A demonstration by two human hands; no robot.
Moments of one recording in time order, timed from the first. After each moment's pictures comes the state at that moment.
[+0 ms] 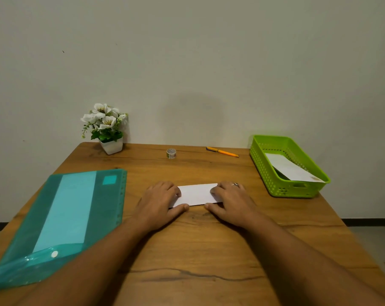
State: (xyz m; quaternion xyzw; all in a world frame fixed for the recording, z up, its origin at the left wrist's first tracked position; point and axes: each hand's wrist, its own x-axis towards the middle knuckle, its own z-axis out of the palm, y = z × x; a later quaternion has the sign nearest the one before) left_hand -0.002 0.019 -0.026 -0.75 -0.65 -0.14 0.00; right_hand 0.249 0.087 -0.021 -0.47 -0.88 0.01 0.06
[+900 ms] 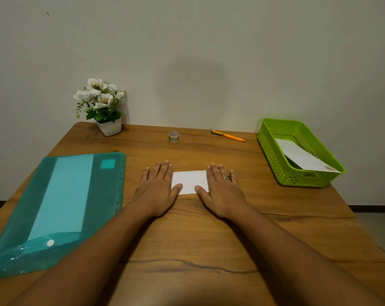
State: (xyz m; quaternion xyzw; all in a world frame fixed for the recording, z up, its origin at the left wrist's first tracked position) left_hand -0.009 0.034 -0.046 -0.69 -0.72 0.00 -0.04; right_hand 0.207 0.088 -0.051 -0.51 -0.86 0.06 0.00
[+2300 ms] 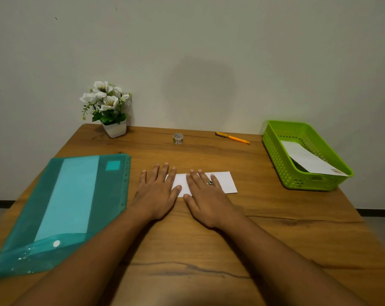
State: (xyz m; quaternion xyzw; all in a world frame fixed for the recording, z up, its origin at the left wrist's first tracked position) left_hand -0.018 0.025 -0.040 -0.68 -0.73 0.01 -0.05; right_hand 0.170 0.066 -0.048 -0.41 -0.91 0.08 0.03
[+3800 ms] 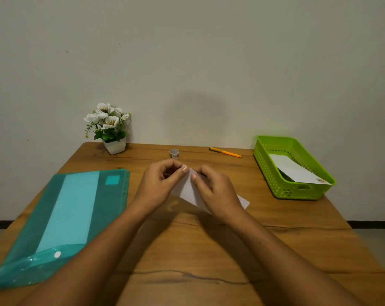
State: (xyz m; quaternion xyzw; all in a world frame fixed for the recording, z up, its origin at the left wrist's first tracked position) left_hand 0.013 0.004 0.053 -0.61 -0.56 -0.51 -0.24; right_hand 0.188 0.044 0.036 -0.42 -0.79 0.27 0.37
